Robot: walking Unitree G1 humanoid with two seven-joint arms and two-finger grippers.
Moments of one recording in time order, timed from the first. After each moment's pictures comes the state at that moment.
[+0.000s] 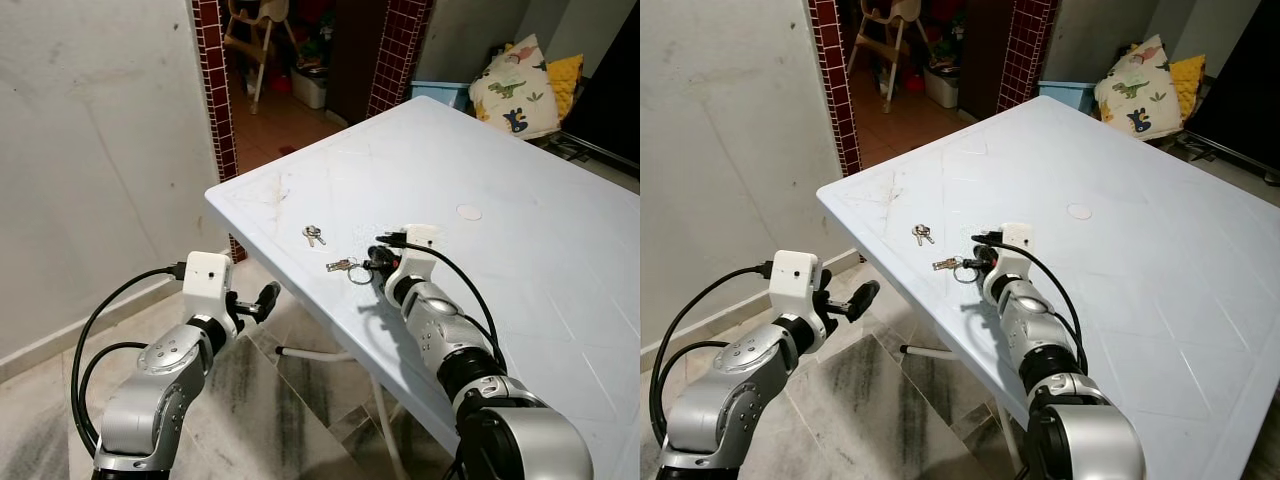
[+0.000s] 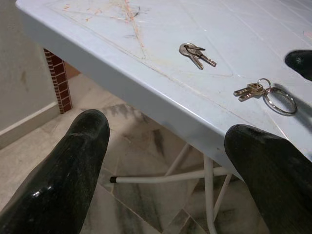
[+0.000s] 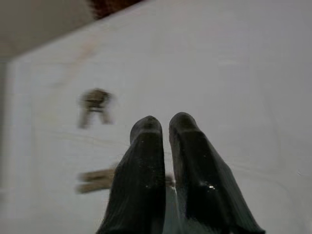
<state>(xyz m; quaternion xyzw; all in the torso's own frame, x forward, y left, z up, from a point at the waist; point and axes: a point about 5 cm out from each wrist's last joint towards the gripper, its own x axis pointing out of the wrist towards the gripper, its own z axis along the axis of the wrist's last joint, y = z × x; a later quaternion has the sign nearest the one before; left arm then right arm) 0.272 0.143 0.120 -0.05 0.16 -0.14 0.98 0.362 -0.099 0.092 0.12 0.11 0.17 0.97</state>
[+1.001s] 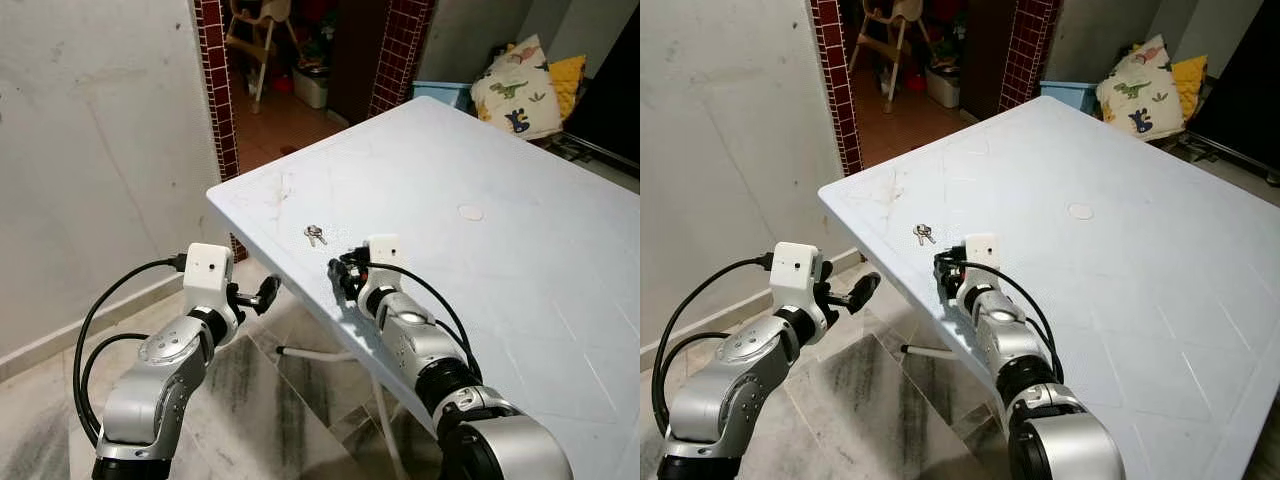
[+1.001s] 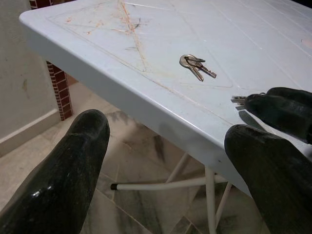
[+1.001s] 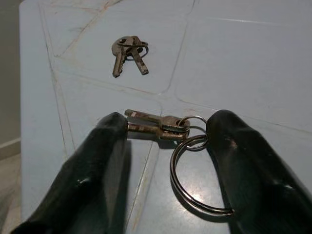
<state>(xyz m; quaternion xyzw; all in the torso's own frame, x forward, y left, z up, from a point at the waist) 0.279 0.143 0.125 -0.04 0.15 -0.15 0.98 0.351 -0.075 0.073 0.06 0.16 0.15 0.97</state>
